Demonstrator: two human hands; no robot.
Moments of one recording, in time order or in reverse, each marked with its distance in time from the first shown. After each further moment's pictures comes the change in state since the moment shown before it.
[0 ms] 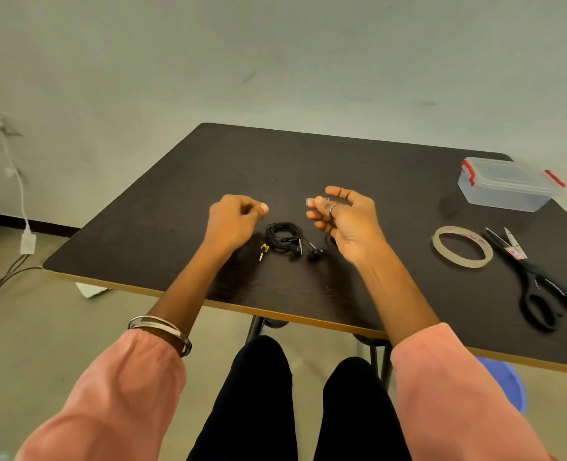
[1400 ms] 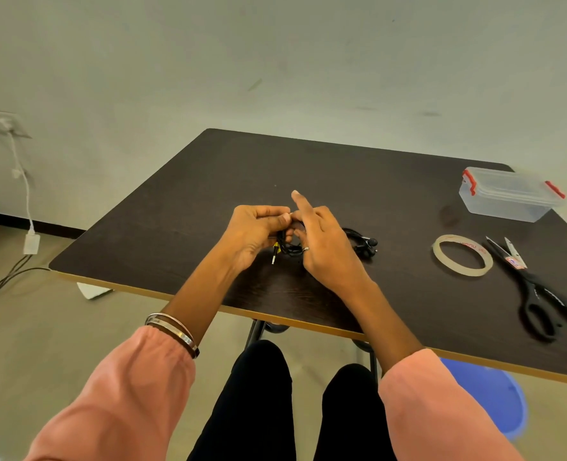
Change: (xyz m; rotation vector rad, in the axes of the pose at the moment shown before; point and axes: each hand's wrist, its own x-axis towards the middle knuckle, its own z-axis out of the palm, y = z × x) left_hand -0.017 0.027 0.009 -0.750 -0.281 -0.279; right_hand -0.015 0.039 -0.001 -1.133 -0.259 -0.950
